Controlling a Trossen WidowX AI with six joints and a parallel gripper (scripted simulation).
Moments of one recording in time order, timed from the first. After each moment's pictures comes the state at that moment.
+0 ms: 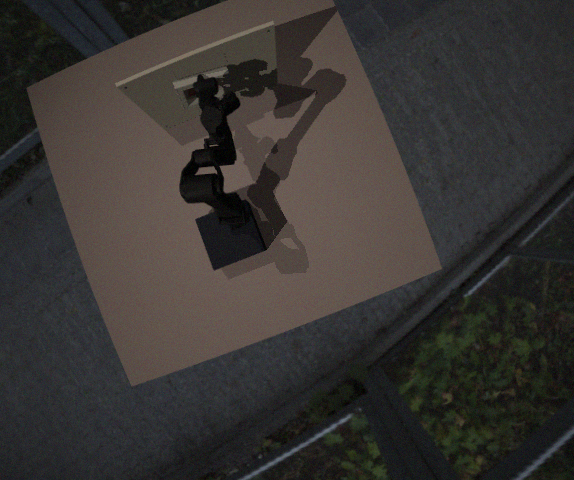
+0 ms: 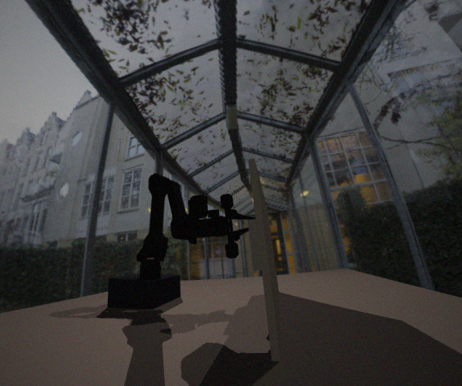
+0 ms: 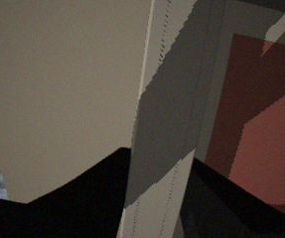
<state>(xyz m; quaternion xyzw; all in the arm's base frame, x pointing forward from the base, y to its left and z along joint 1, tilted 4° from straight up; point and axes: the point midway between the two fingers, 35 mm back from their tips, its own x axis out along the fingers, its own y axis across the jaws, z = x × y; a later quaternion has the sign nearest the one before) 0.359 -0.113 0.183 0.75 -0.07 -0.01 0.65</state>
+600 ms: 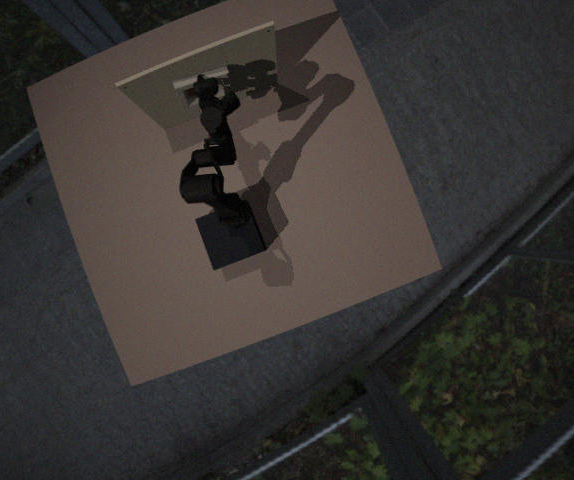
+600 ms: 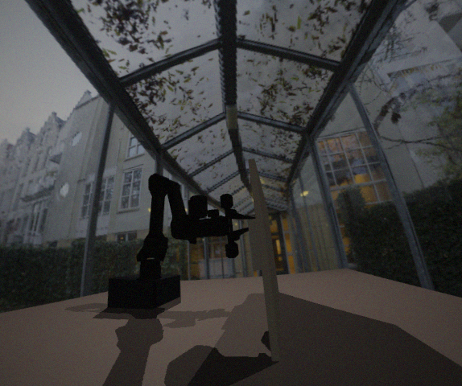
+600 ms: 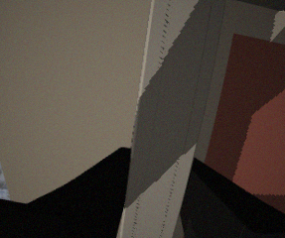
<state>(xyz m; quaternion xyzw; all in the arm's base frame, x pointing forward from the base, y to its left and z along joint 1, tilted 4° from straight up) 0.358 -0.113 0.184 0.75 -0.07 -0.01 0.65</state>
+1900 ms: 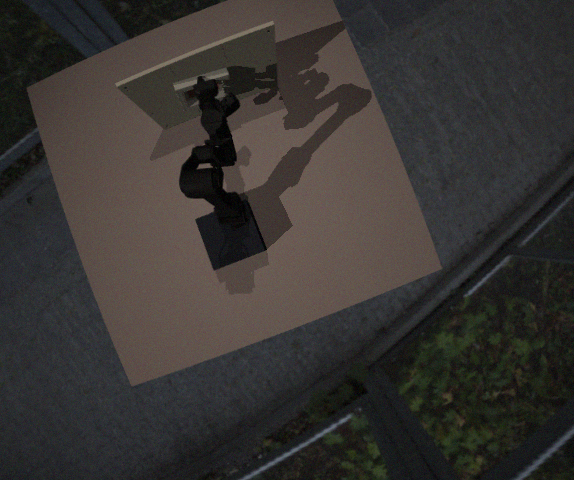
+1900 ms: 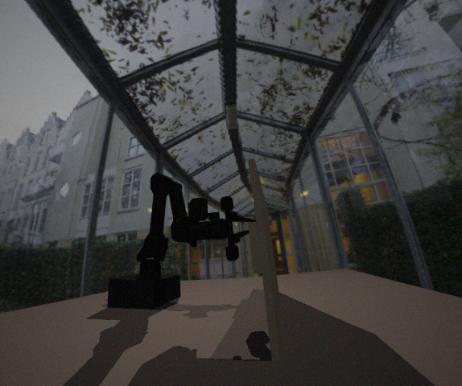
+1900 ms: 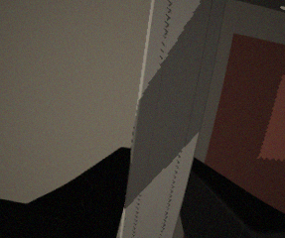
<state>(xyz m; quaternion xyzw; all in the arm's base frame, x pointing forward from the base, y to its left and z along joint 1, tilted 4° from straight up) 0.359 -0.111 0.176 0.75 -0.07 -0.01 0.65</state>
